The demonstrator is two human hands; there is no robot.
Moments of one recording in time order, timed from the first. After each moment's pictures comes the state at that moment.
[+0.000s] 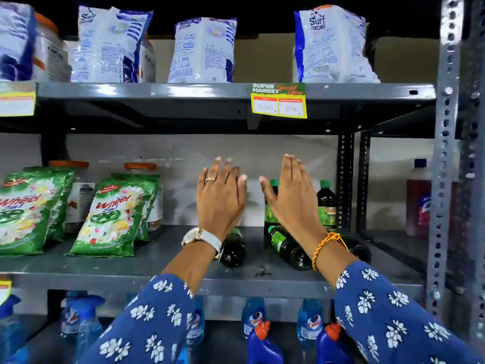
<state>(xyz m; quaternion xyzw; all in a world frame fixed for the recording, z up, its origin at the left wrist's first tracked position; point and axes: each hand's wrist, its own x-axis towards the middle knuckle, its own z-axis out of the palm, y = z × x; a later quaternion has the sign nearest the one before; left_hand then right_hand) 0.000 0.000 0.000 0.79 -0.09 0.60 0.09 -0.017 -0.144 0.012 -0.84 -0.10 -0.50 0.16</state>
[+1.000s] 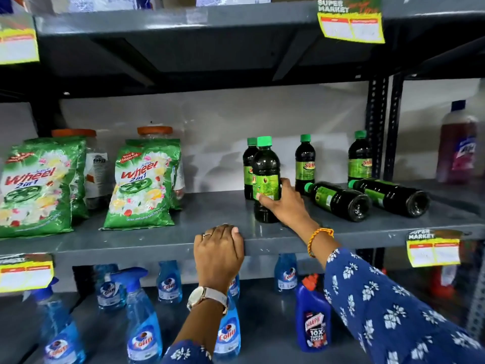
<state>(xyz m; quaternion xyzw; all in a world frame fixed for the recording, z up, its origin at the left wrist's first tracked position) -0.003 0.118 -0.169 0.83 -0.05 0.54 0.08 0.042 -0.036 -0.091 -0.86 -0.07 -0.26 0.43</state>
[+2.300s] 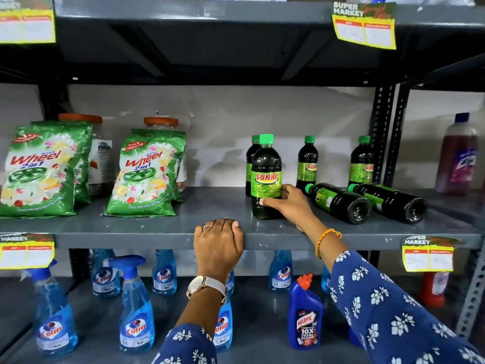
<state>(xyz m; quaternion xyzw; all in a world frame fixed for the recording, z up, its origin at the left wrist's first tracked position) -0.002 0.117 -0.170 0.83 -0.05 0.54 0.11 0.046 -0.047 -0.095 -0.80 -0.09 -0.19 0.56</state>
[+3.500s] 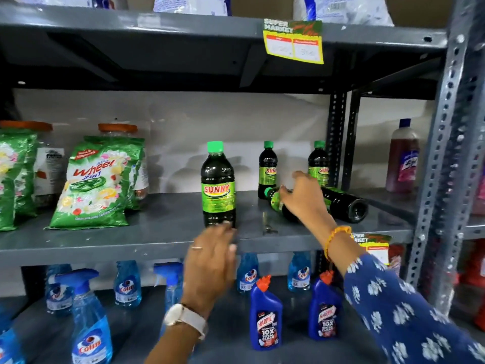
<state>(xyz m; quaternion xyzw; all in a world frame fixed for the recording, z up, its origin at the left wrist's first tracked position) -0.034 0.044 -0.177 0.74 -0.24 0.60 0.18 0.009 -0.153 -0.059 -0.90 0.00 -0.37 0.23</state>
